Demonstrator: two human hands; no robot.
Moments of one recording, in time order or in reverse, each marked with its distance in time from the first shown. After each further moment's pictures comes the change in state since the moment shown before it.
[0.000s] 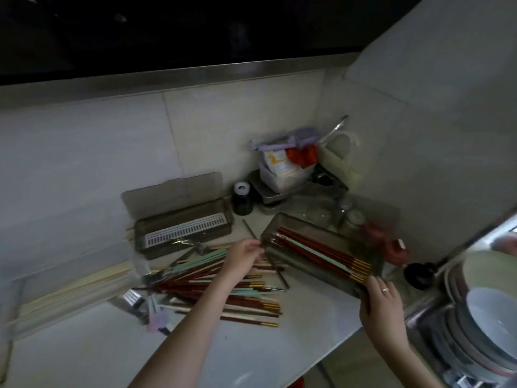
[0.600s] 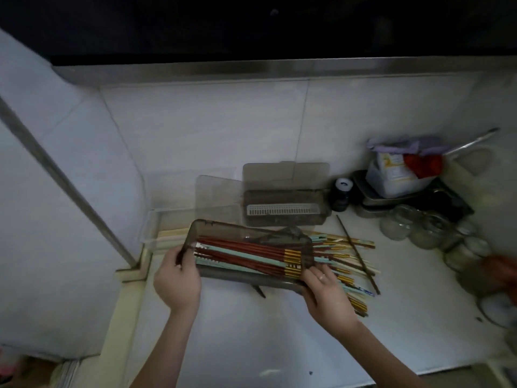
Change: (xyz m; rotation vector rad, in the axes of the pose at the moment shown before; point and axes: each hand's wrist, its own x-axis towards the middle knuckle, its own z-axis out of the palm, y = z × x) left_hand -0.185 -0.117 -0.178 0.109 1.417 0.046; right_hand -0.028 -0.233 0.055 0.389 -0.299 -0.735
